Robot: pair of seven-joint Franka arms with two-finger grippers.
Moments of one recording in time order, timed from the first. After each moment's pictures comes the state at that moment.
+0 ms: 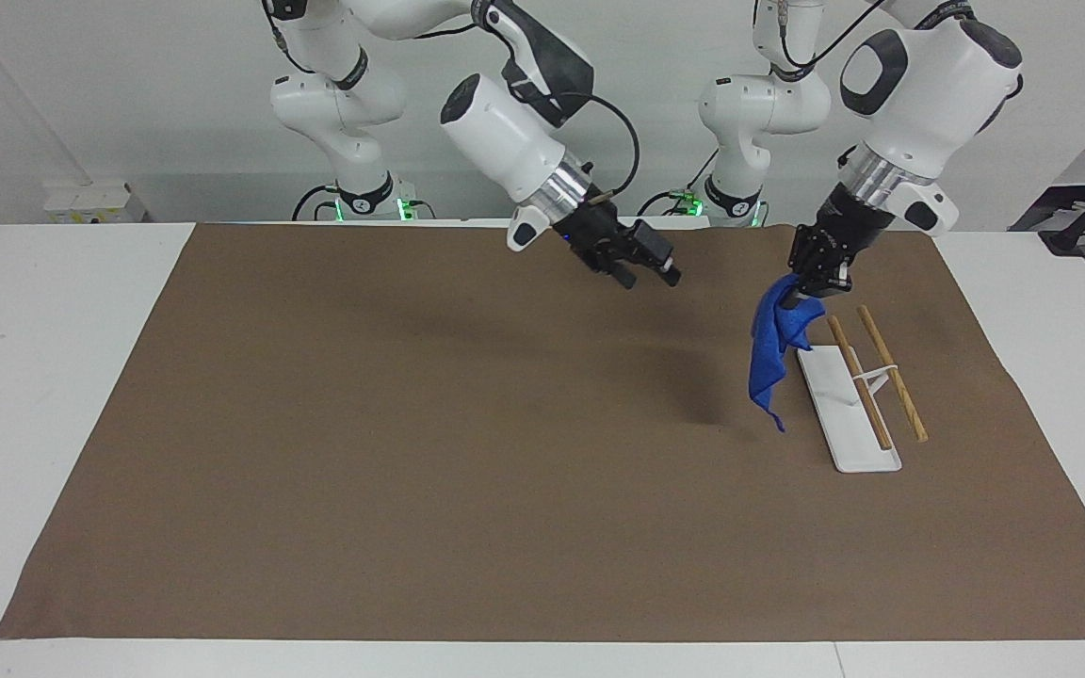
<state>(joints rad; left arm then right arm) -0.10 -0.18 -0.08 -2.00 -0.30 2.02 -1.44 0.16 0.15 0.53 -1.92 0.70 2.69 0.70</state>
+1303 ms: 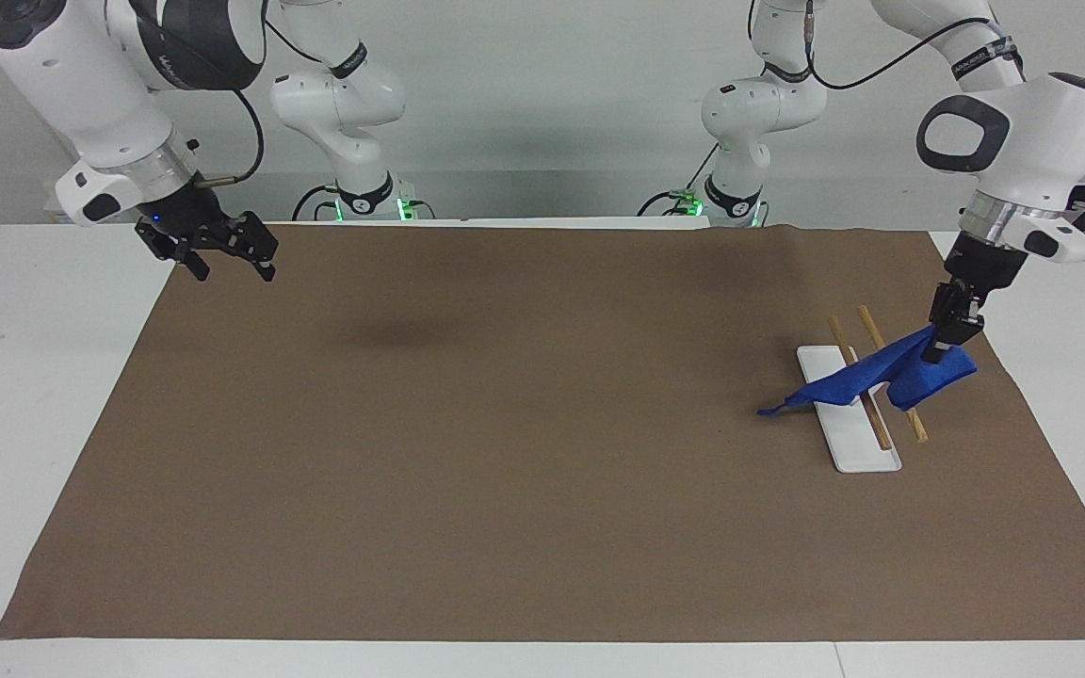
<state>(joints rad) 0.15 -0.10 -0.07 -2.07 -0.30 2.37 -0.77 0.12 -0.08 -0.20 -1.77 0.08 1.66 0.03</state>
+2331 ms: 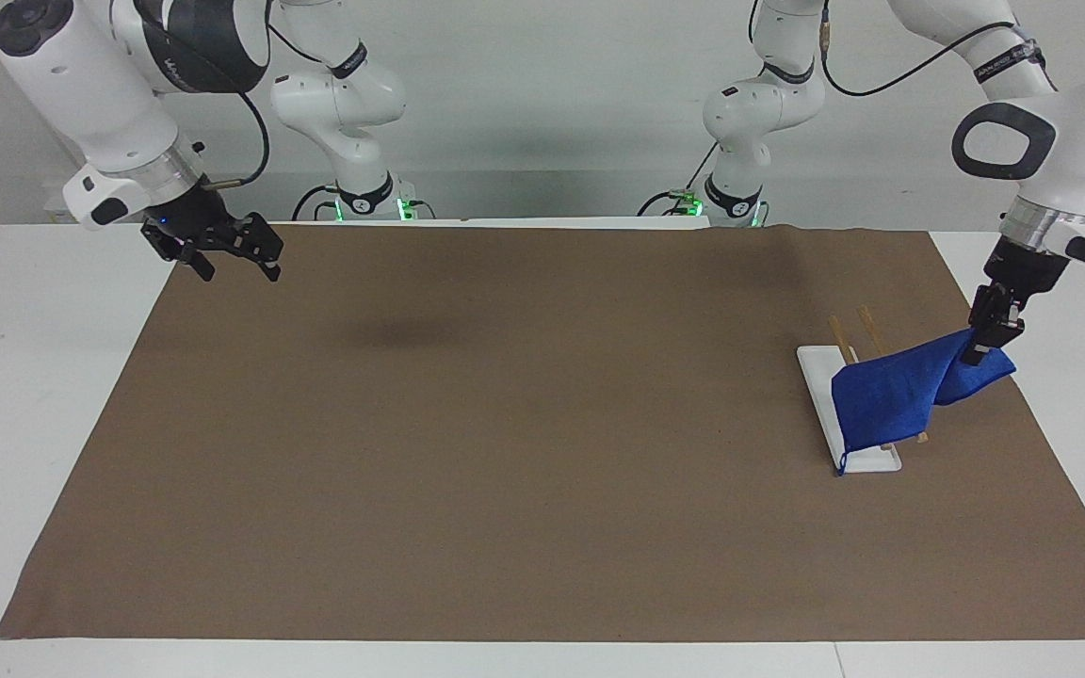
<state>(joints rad) 0.24 -0.08 -0.06 -2.08 -0.30 2.32 -0.65 0.13 -0.07 -0.20 -1.77 0.08 1.65 0.03</state>
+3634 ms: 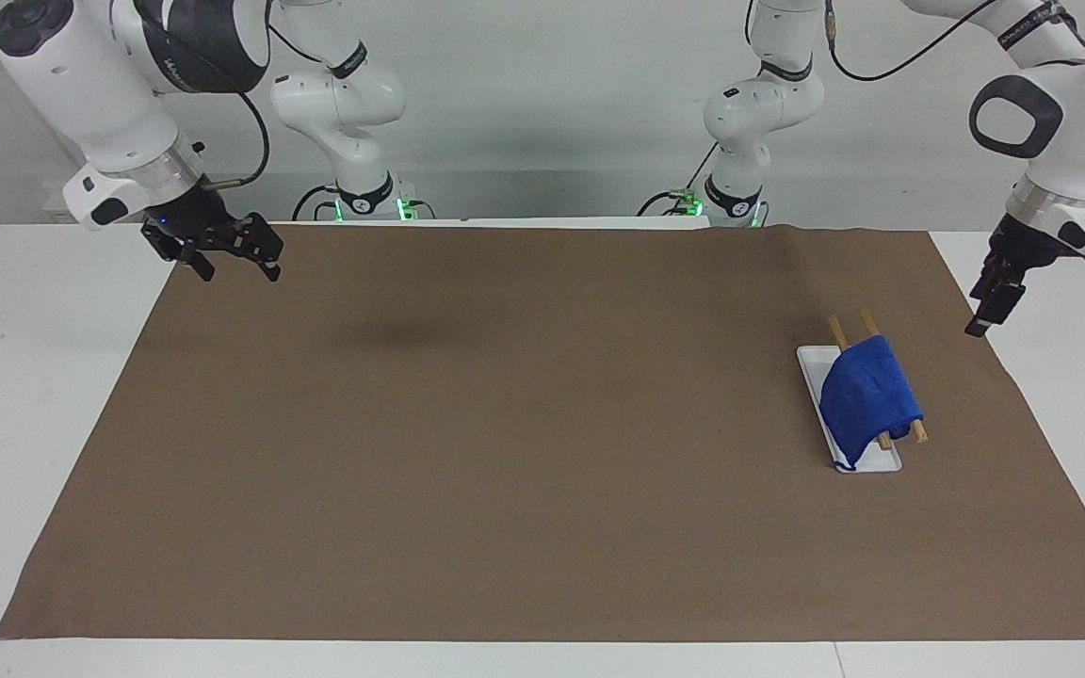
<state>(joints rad) 0.27 -0.12 -0.07 -1.98 -0.05 2.03 -0.63 0.13 -0.07 -0.20 -1.77 0.08 1.65 0.03</state>
